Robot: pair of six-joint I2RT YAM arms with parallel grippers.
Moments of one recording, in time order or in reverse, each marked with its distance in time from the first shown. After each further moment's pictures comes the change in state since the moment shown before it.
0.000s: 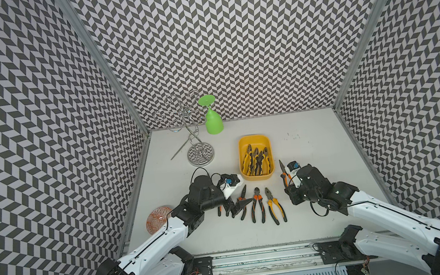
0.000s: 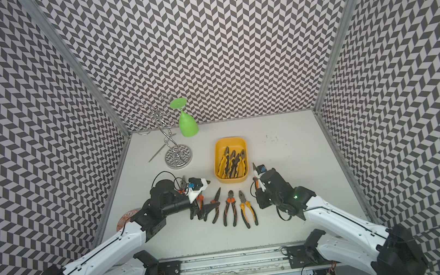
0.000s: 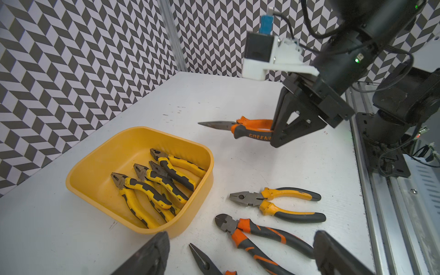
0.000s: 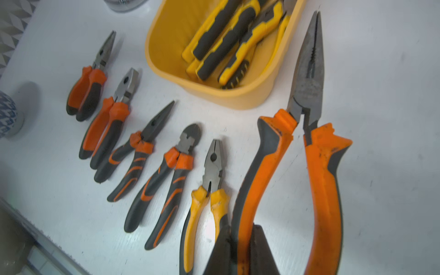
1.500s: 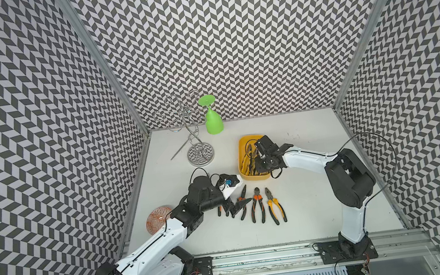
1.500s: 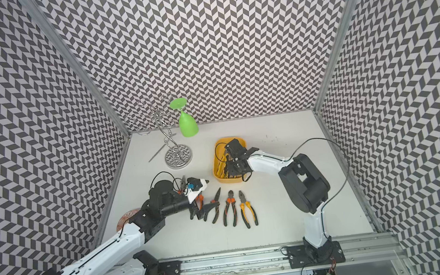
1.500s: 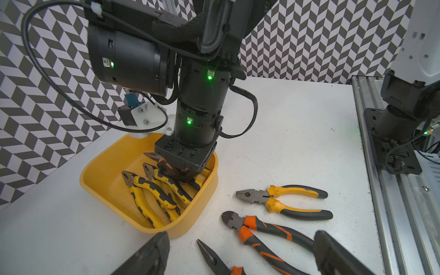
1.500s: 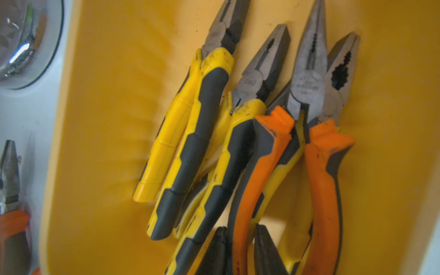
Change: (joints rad) left arm 0.000 -0.025 0.000 -0.023 -0.034 0.026; right arm -0.105 0.927 0.736 0.016 0.024 0.064
